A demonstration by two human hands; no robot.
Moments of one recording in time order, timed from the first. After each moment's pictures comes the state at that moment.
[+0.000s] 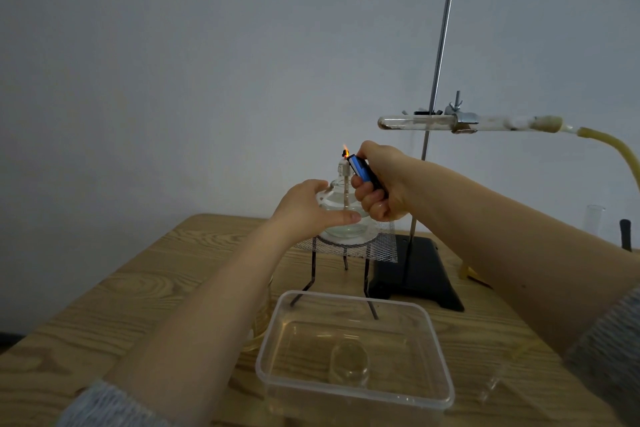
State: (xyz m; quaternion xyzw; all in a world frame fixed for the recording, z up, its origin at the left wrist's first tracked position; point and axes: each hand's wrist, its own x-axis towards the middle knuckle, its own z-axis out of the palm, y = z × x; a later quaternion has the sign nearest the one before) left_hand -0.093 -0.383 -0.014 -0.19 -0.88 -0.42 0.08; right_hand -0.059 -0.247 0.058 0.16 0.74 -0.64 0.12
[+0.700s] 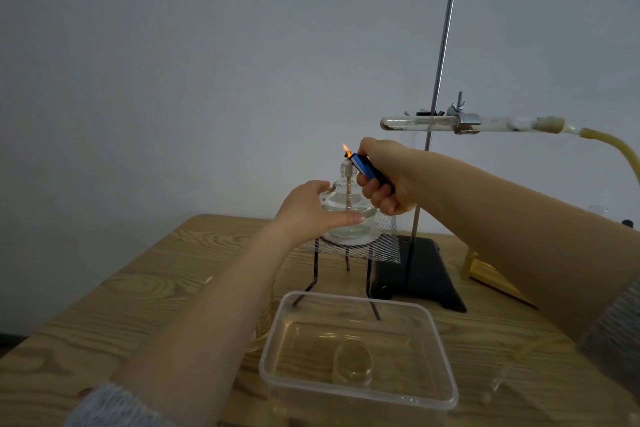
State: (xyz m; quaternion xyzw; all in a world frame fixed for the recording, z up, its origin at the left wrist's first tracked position) left_hand -0.092 -0.383 -0.015 -0.20 -0.88 -0.43 0.08; right_hand -0.059 -0.247 0.068 0.17 0.80 -0.56 0.10
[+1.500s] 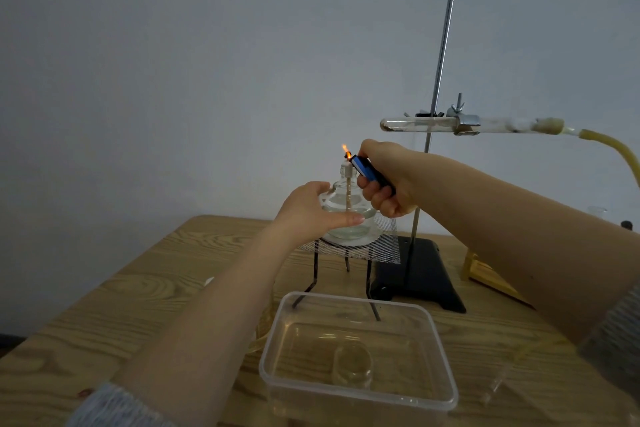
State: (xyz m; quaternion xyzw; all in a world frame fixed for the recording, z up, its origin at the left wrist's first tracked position) left_hand -0.093 -0.383 -0.015 -0.20 -0.88 -0.43 0.08; right_hand -0.059 -0.244 0.067 0.16 0.79 -0.58 0.11
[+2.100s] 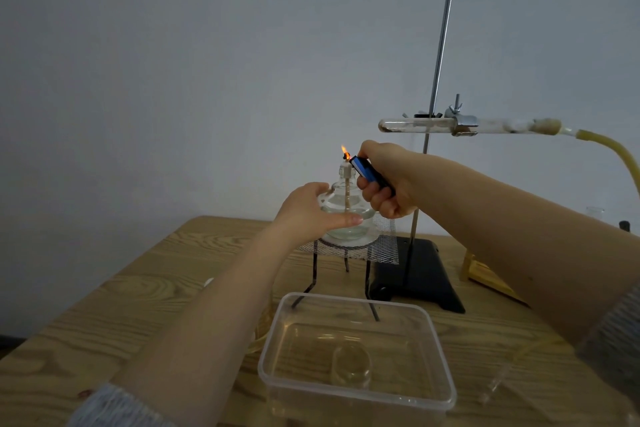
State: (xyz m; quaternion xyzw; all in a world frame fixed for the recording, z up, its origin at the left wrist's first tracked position) left_hand -0.093 -0.382 -0.016 -0.20 -0.88 -0.43 0.08; right_hand -0.059 -0.243 0.066 0.17 0.79 -0.58 0.11
